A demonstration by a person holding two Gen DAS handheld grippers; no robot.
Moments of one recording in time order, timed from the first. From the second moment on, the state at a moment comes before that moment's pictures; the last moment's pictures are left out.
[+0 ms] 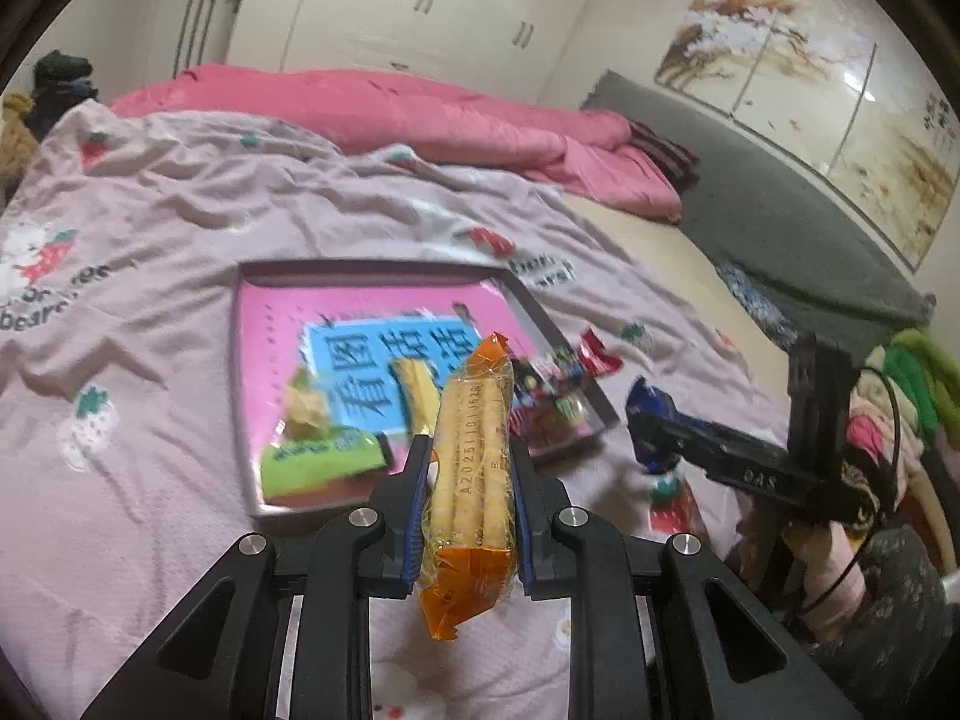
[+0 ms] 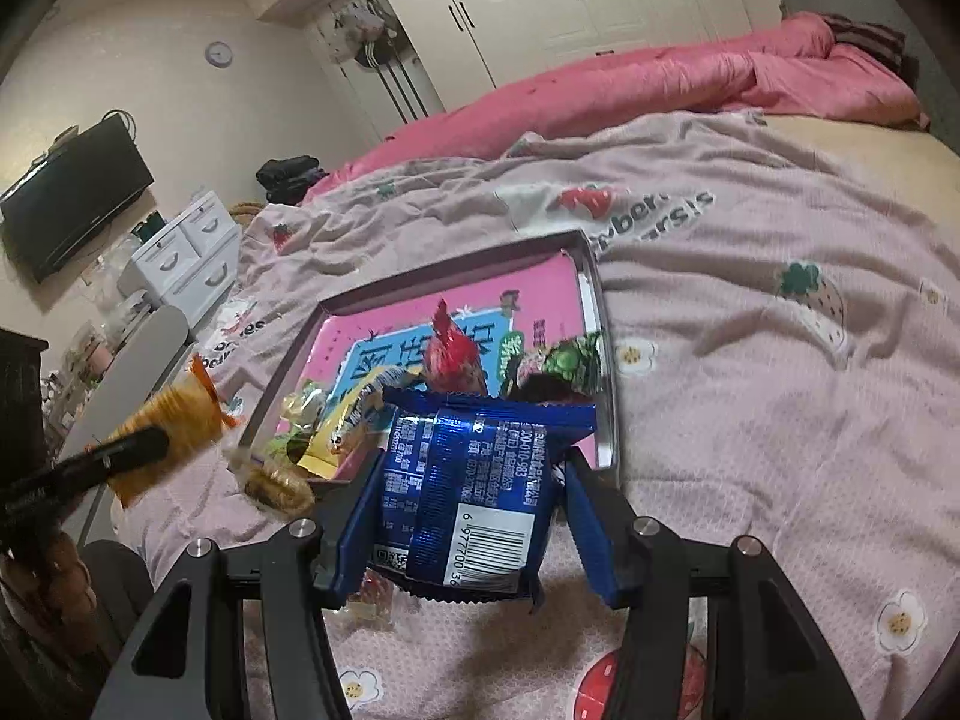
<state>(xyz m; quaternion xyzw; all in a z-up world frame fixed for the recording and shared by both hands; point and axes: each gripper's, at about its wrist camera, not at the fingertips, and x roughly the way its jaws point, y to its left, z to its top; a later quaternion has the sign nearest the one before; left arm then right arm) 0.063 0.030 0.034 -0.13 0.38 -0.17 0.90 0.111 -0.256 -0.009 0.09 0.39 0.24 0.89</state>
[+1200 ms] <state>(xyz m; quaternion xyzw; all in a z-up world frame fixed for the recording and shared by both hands) 0.092 0.047 0.040 -0.12 0.34 -0.08 0.93 0.122 -0.266 0.012 0.06 0.33 0.18 0.92</state>
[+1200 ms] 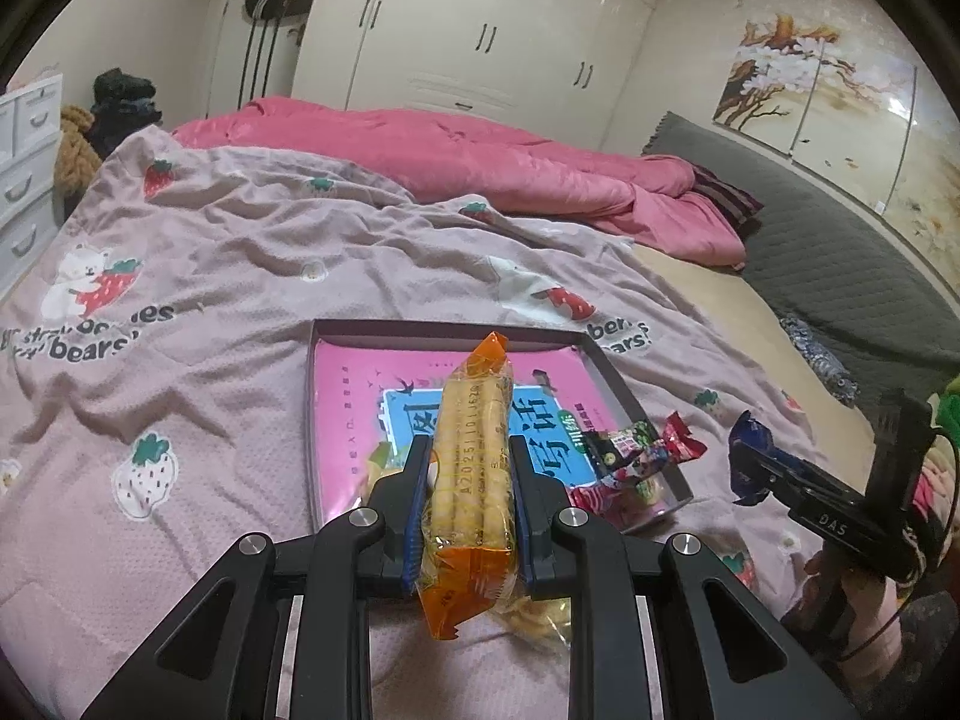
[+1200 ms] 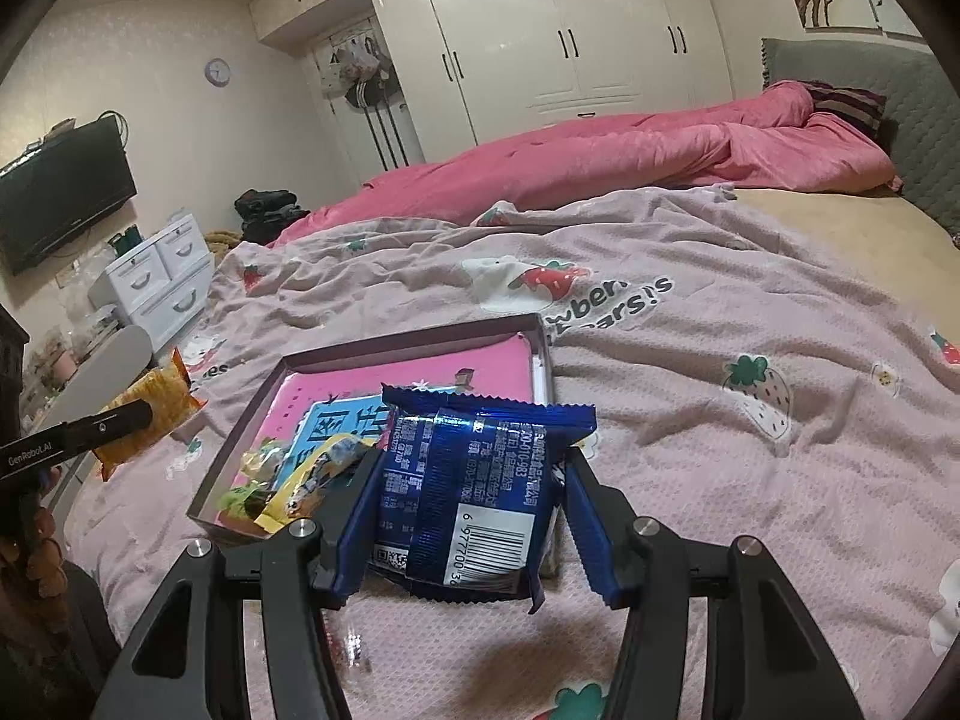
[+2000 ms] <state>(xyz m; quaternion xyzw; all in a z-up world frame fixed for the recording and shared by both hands) 0.140 0.027 -0.017 -0.10 0.41 -0.06 0.91 0.178 -0.236 -0.032 0.03 0.40 0.19 0.90</state>
